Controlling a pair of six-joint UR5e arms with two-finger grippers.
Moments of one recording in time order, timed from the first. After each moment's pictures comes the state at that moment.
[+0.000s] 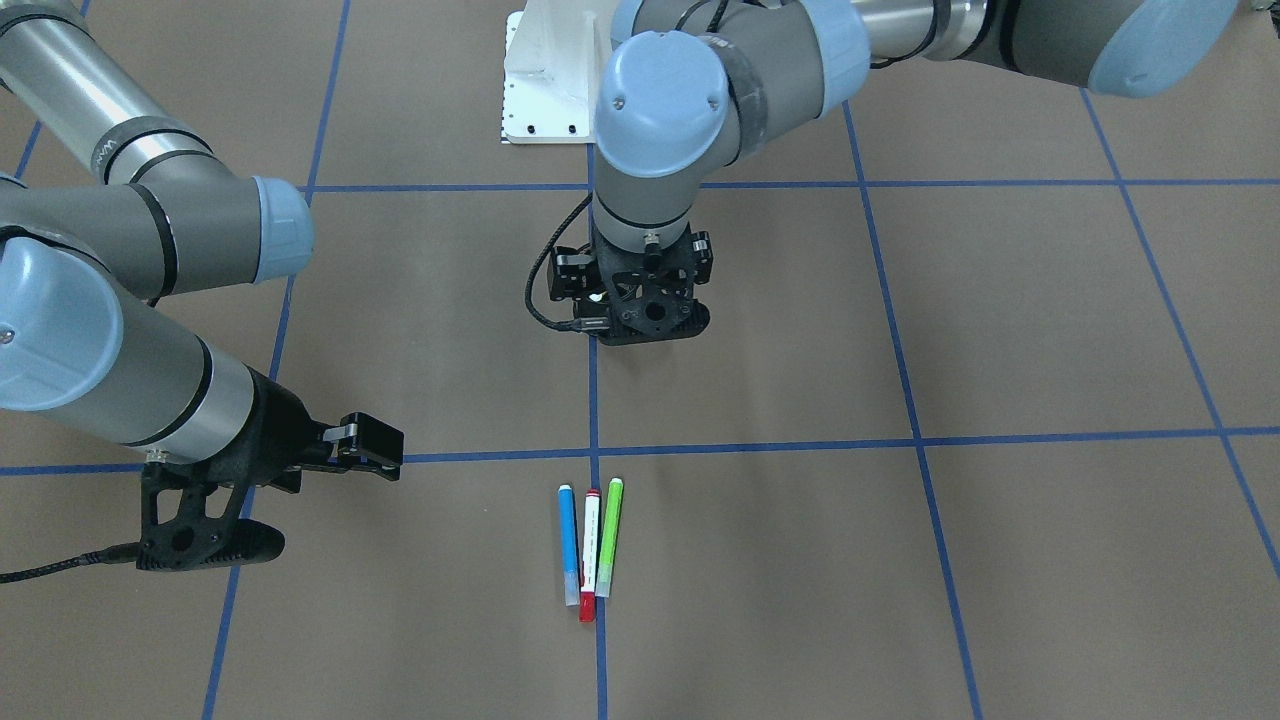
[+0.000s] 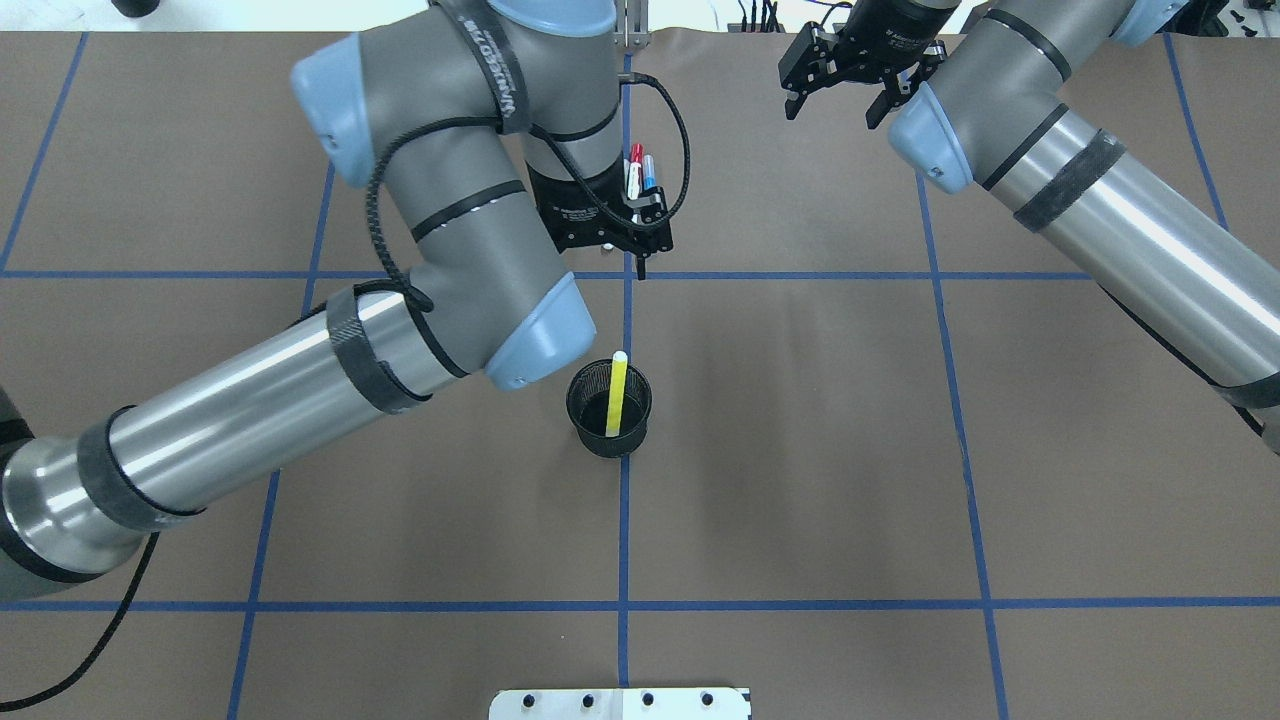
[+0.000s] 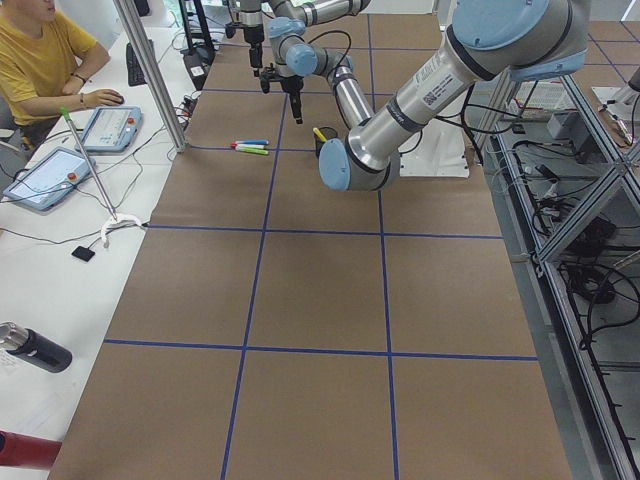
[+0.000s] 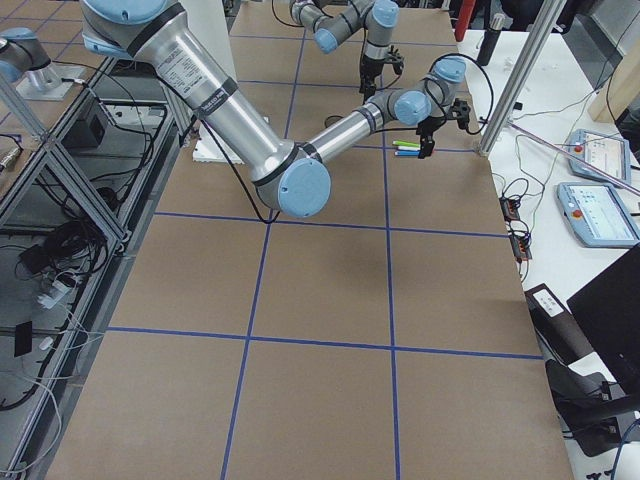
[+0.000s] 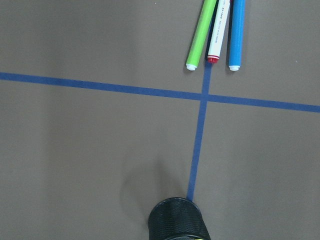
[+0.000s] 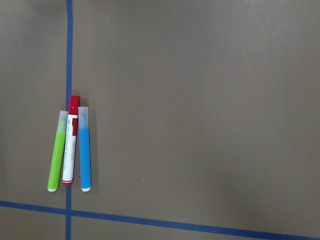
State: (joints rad) left arm -0.68 -2.61 -1.42 -1.30 -2.14 -1.15; right arm 1.03 -0.77 1.33 -1.48 2.35 0.79
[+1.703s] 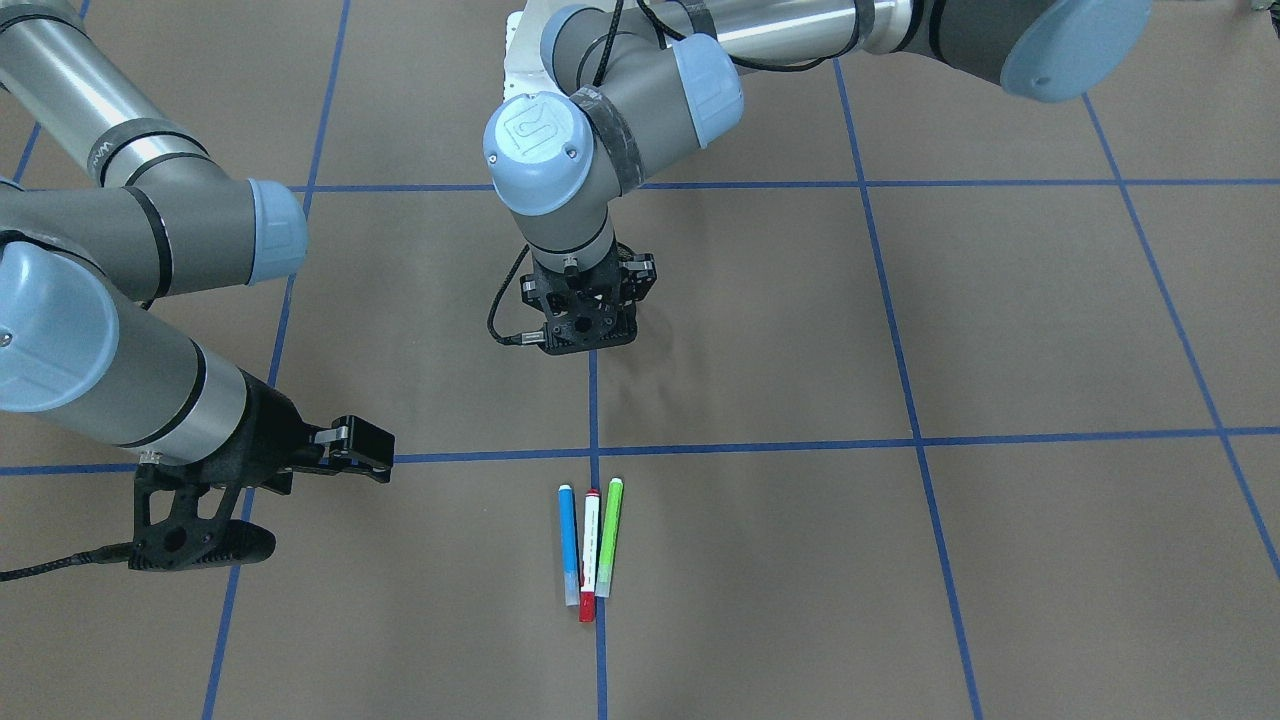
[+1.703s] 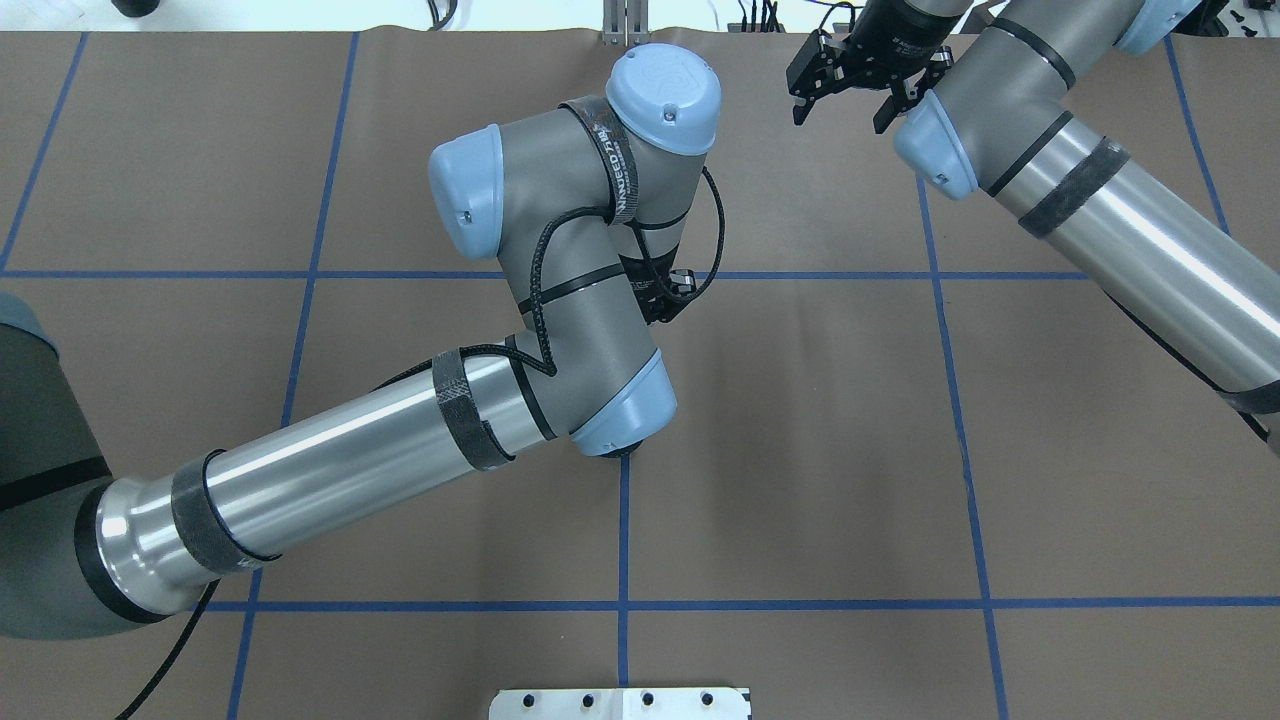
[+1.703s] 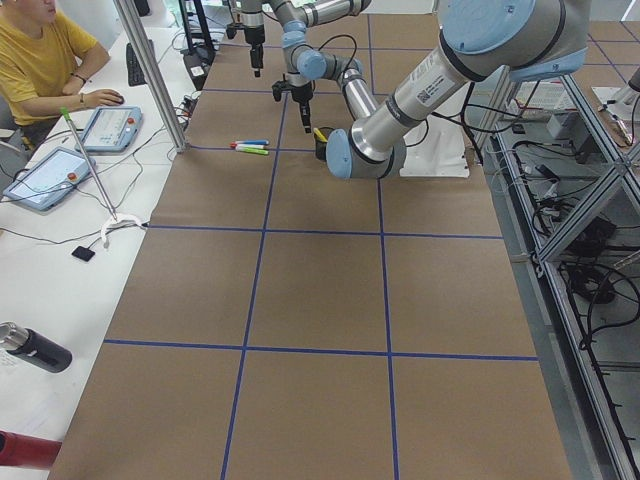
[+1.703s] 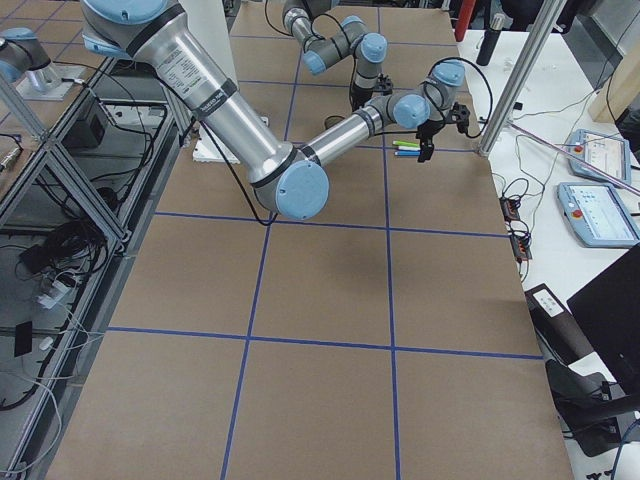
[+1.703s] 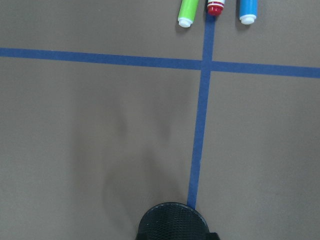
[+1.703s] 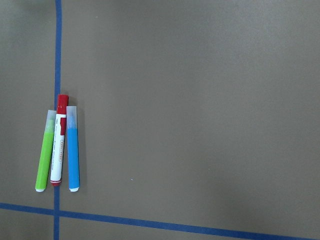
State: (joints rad) left arm -0.59 -2.67 -1.30 -1.27 -2.02 -1.15; right arm 1.03 -0.79 1.33 -1.48 2.34 0.79
